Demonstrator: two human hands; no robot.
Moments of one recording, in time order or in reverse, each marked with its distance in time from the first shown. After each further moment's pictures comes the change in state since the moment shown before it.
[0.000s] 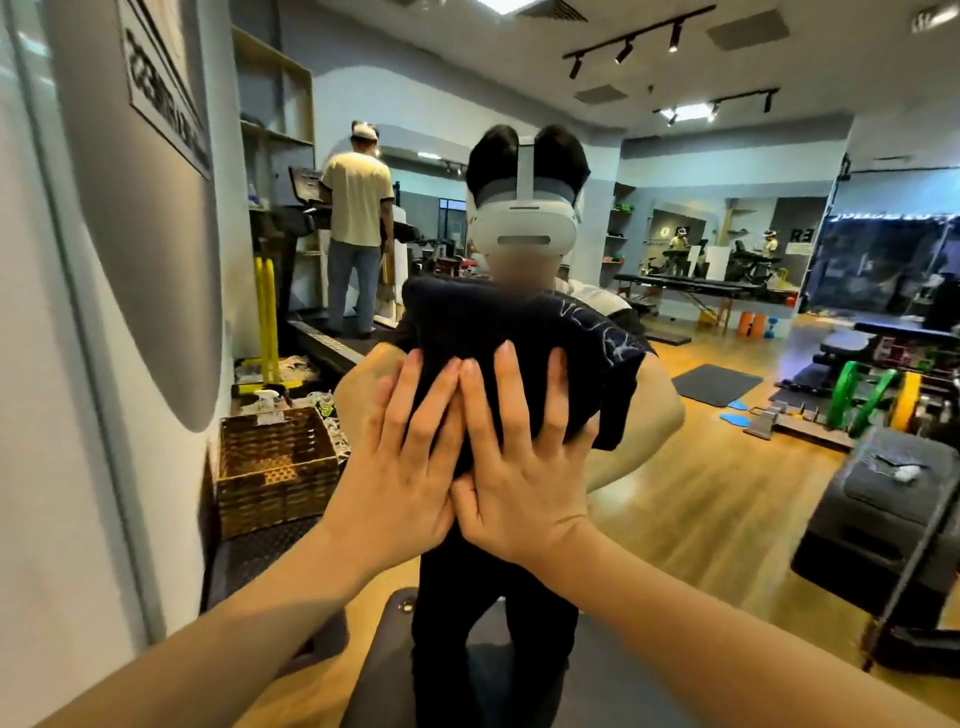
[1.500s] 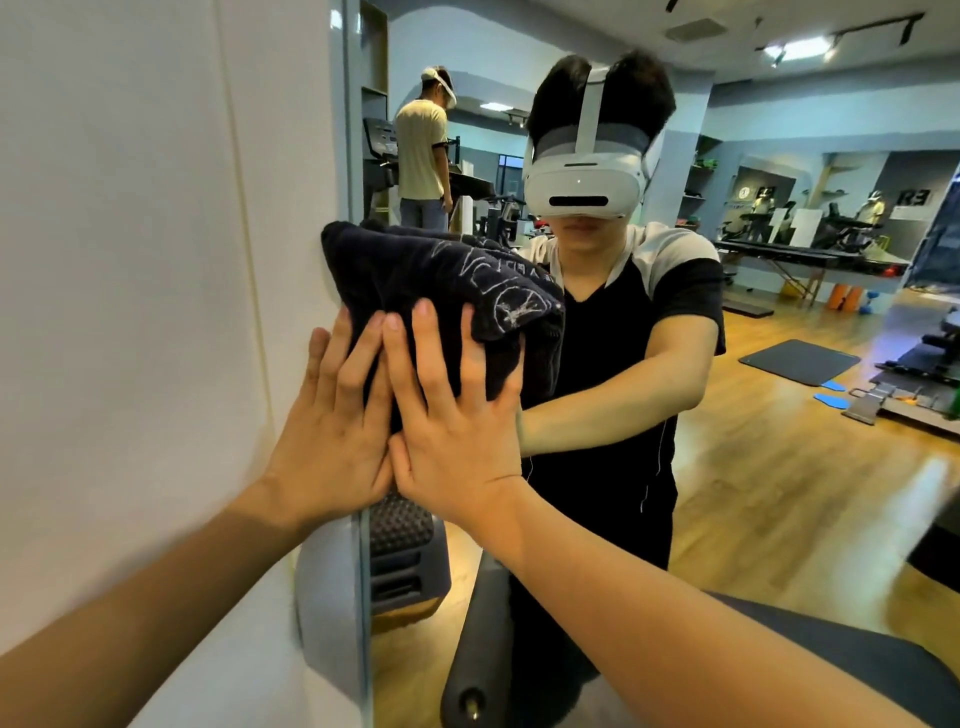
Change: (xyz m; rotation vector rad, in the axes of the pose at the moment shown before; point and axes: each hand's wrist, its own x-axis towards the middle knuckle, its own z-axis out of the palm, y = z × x) left_hand -0.150 -0.223 -0.046 0.007 -0.091 -0.106; right_hand 0.053 -0.266 0.057 0.065 -0.135 -0.098
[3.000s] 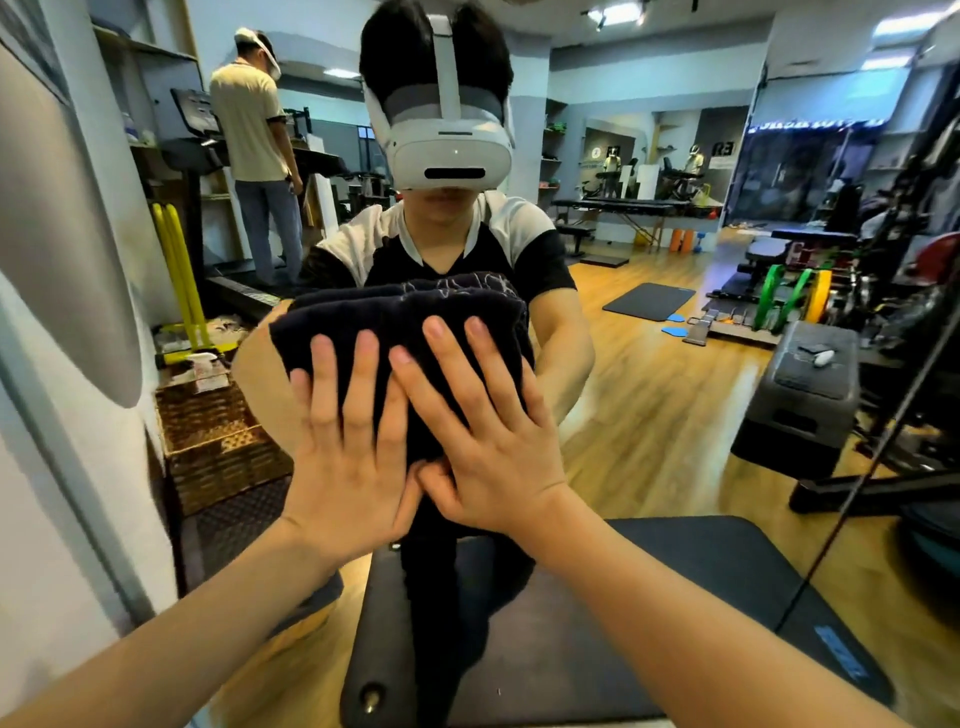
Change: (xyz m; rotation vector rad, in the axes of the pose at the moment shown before) left_hand 0.057 0.194 0.062 -0.108 0.146 0.141; right_hand -0.111 0.196 -0.042 -0.039 0.125 0.013
